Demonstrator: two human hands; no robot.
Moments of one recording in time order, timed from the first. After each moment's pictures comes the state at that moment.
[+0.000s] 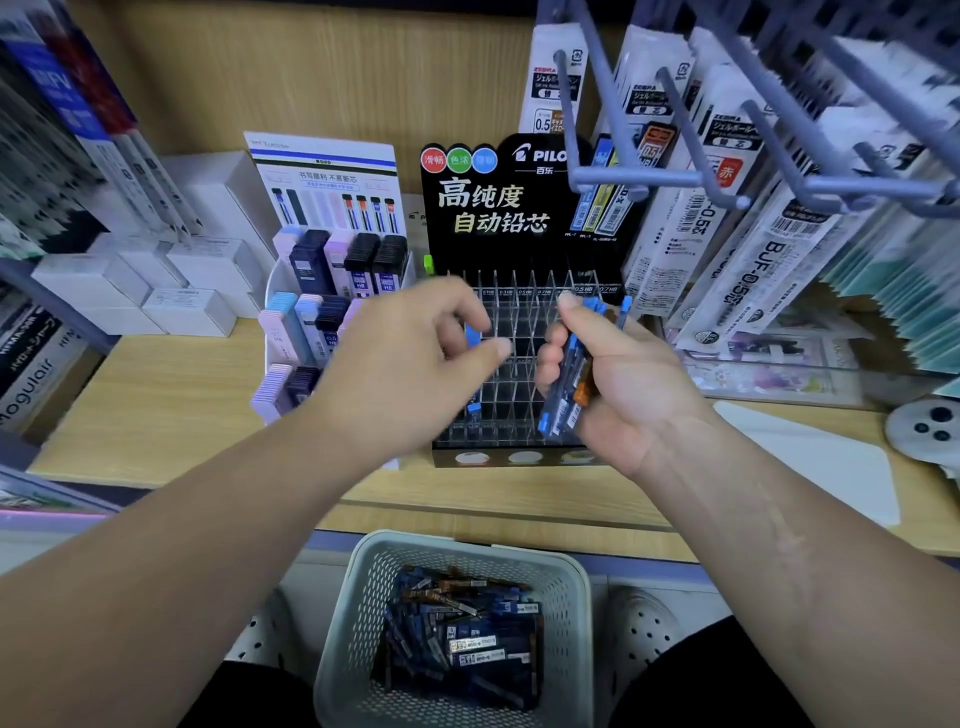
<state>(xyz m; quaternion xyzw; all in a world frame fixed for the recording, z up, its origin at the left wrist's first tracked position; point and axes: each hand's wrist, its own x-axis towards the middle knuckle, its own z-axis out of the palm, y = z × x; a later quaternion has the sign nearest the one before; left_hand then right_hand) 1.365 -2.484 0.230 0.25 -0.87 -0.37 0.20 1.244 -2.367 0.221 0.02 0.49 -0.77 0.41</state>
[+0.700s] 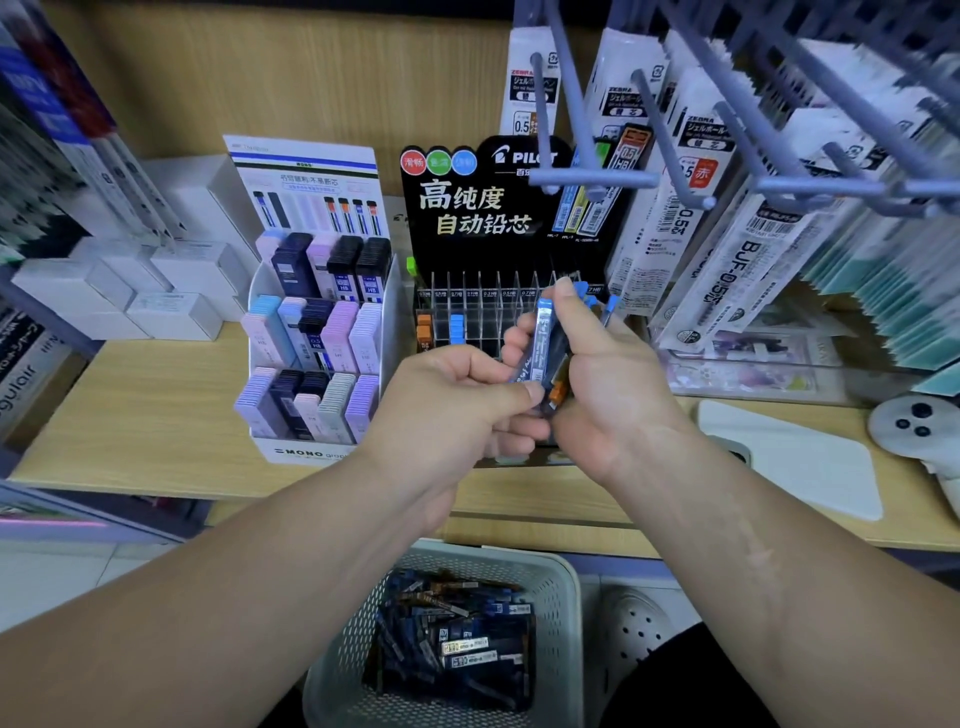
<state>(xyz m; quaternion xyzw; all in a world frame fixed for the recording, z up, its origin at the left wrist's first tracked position) 1.352 -2.430 0.223 0.36 -0.55 -0.74 0.14 1.254 -2.367 0.225 0.00 0.49 -0.79 0.37</state>
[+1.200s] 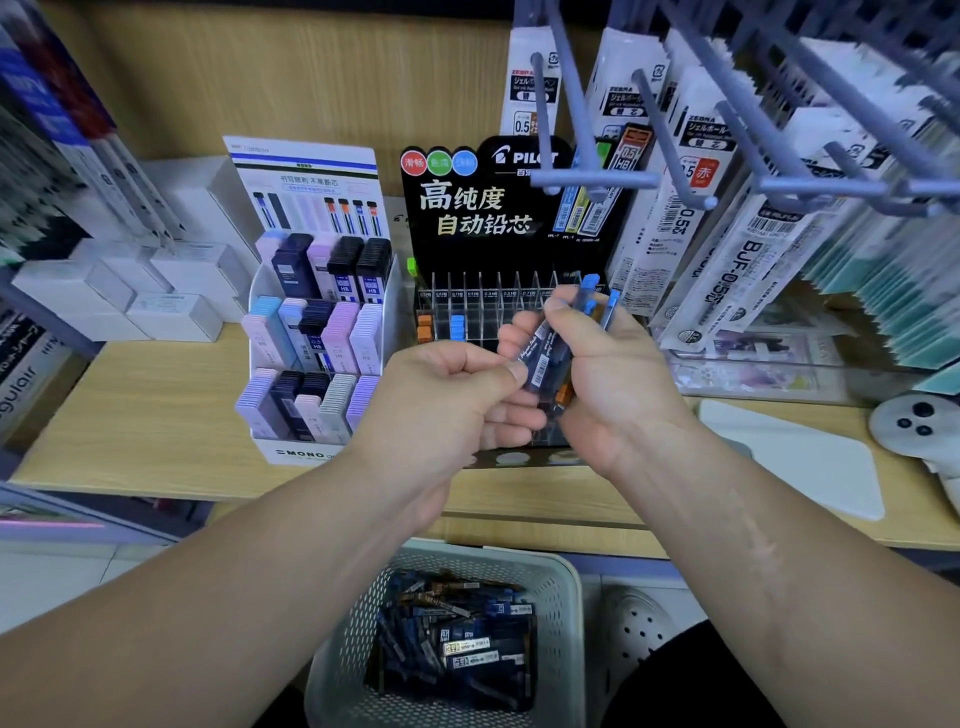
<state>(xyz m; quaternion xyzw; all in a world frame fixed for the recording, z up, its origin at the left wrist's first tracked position) 1.355 -2.433 0.227 0.35 -0.54 -0.75 0.16 1.248 -2.368 0.220 -0.02 0.52 -0.78 0.35</state>
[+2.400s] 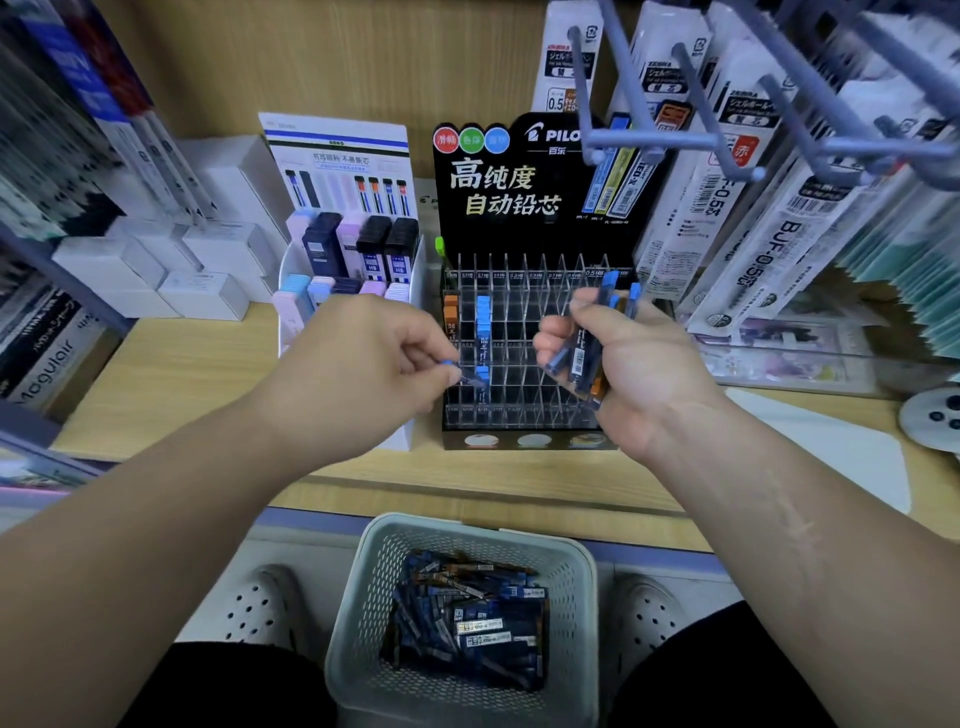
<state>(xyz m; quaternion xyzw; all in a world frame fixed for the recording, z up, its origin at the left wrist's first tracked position) 1.403 -2.494 0.238 0.26 -0.88 -0.37 0.12 1.245 -2.362 0.218 0.00 0.57 -0.74 0.37</state>
